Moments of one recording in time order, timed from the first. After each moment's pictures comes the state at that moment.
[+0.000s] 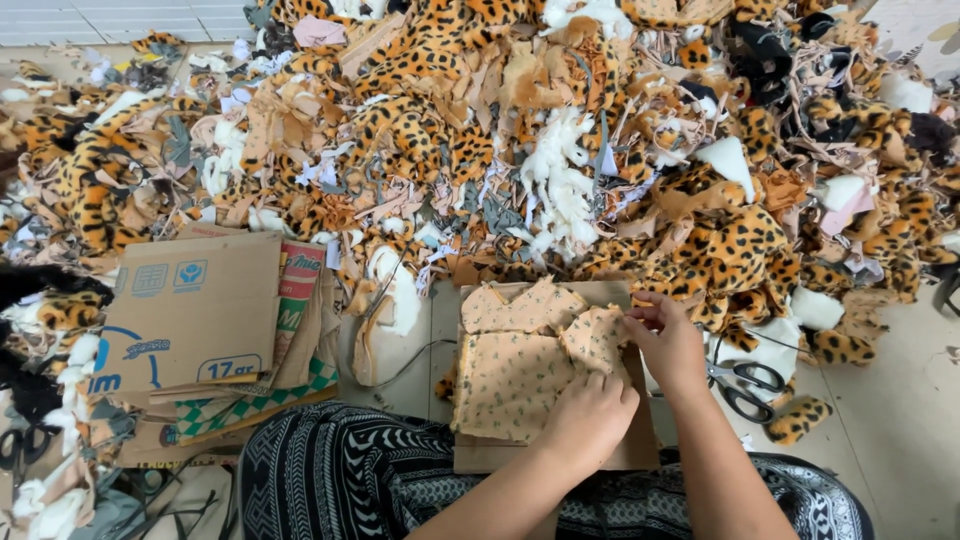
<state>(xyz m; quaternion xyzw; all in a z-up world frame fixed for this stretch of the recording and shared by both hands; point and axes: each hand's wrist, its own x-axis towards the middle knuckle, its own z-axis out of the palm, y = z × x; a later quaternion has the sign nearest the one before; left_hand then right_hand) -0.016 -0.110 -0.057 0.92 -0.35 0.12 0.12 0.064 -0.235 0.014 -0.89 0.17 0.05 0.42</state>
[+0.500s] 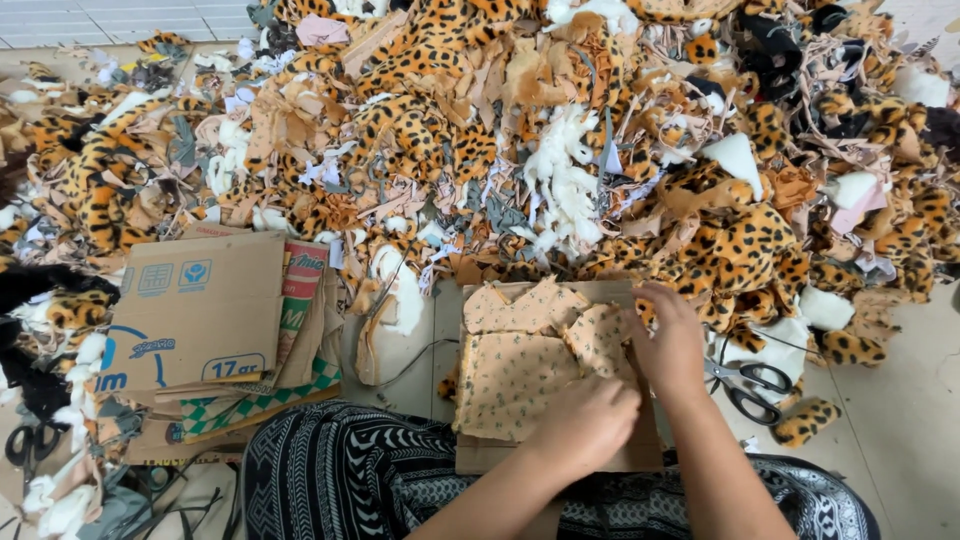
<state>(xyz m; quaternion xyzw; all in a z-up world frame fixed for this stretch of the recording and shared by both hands) -0.016 -0.091 -0.022 0.88 -0.37 0.01 0.31 0.069 -0.243 -0.019 -0.95 -0.06 -0.14 0.27</state>
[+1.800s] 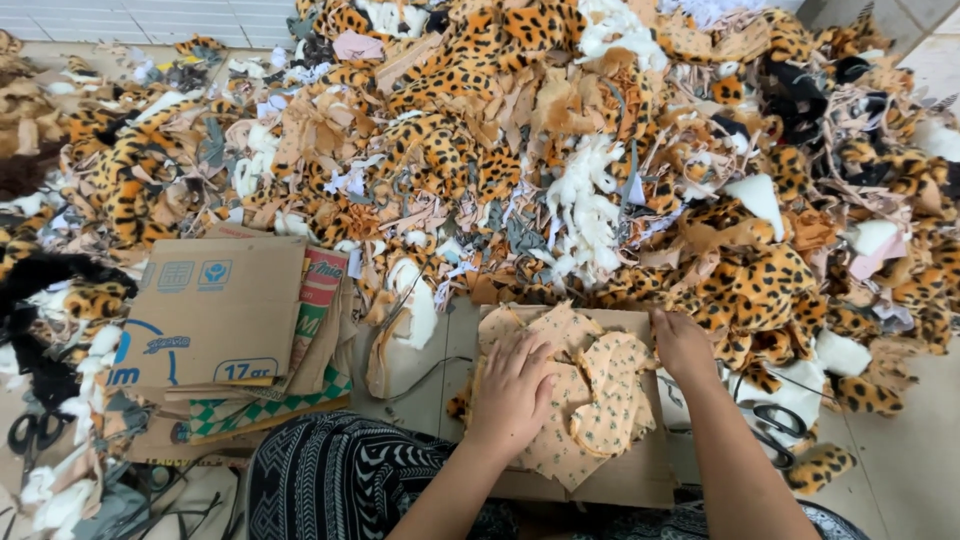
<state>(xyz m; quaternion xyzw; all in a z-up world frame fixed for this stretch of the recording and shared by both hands) 0.016 -0.006 -0.064 0.94 -0.12 0.10 0.30 0.150 -0.277 -0.069 -0.95 0.12 0.13 0.26</state>
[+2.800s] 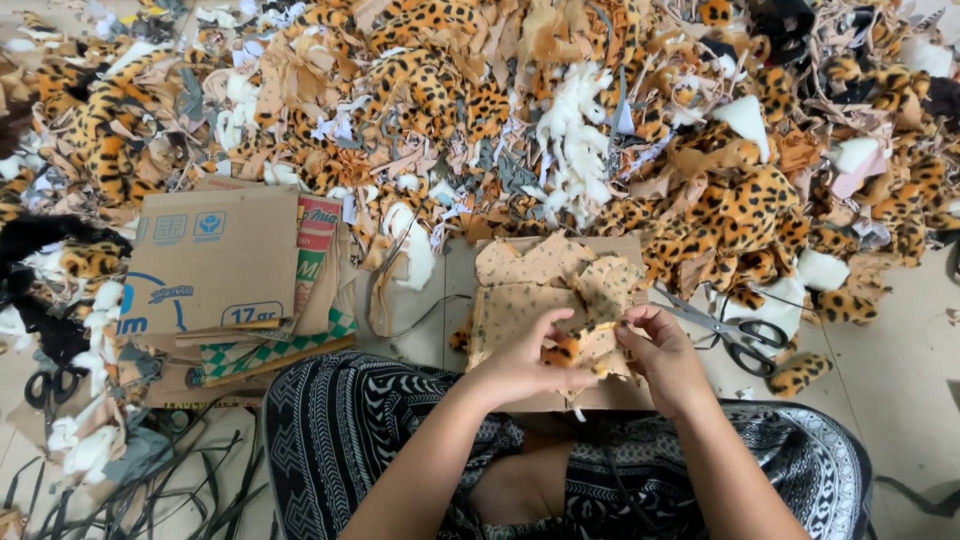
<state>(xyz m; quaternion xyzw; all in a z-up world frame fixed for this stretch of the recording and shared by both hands) -0.037 0.013 0.044 0.71 -0.06 -0.28 0.65 -0.017 -0.224 -0.034 -0.69 0.14 0.04 0.71</state>
